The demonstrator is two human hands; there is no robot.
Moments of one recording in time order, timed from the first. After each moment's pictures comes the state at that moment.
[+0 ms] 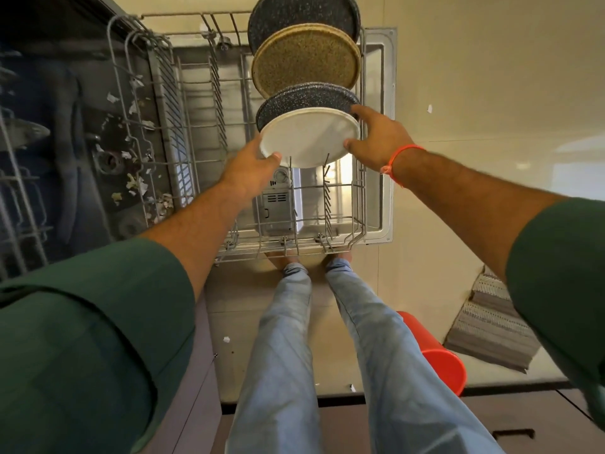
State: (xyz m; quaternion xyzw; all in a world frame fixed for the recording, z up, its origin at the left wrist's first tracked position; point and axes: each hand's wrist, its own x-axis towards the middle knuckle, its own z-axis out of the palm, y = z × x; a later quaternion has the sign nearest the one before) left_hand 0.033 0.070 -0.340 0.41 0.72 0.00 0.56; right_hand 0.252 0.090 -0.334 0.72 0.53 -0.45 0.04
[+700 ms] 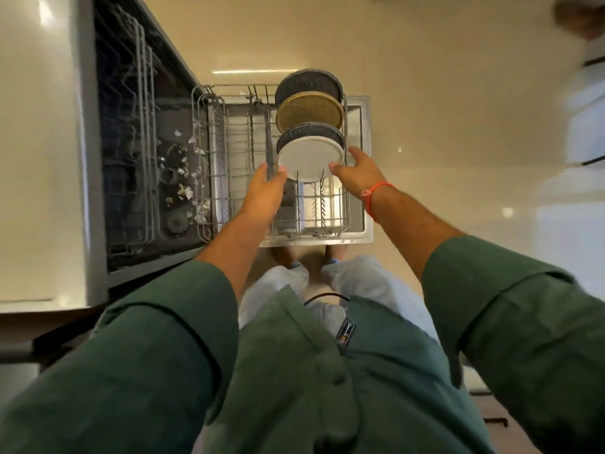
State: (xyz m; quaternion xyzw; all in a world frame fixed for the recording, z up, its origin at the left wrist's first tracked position) left_hand 0.036 -0.040 -0.117 0.28 0.74 0.17 0.59; right_hand 0.213 -0.016 -0.117 0.74 0.37 -0.55 -0.11
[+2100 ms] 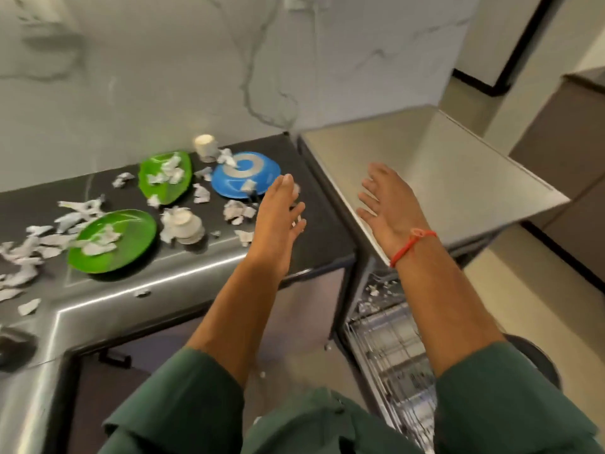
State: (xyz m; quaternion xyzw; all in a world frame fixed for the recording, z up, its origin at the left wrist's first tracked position) left_hand -0.150 -0.397 0.170 -0.02 0.57 0.79 0.20; right_hand -0.104 -0.238 0.197 0.26 0.56 -0.78 -0.12
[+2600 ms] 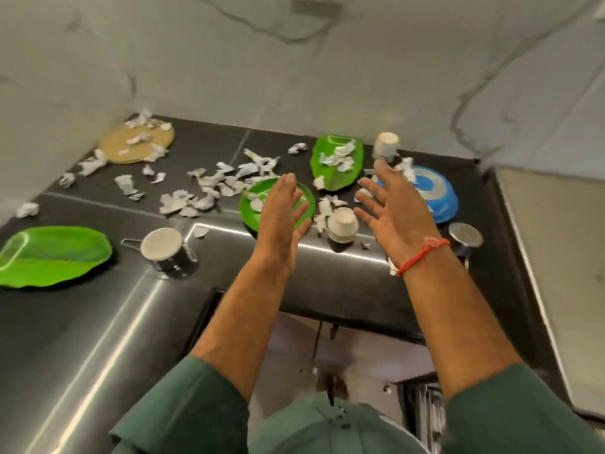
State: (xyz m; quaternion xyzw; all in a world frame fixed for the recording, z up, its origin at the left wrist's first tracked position) left_hand -0.224 -0.632 0.165 -0.21 0.52 0.82 -0.04; right_hand -0.260 -0.479 0.195 0.11 0.58 -0.80 0.13
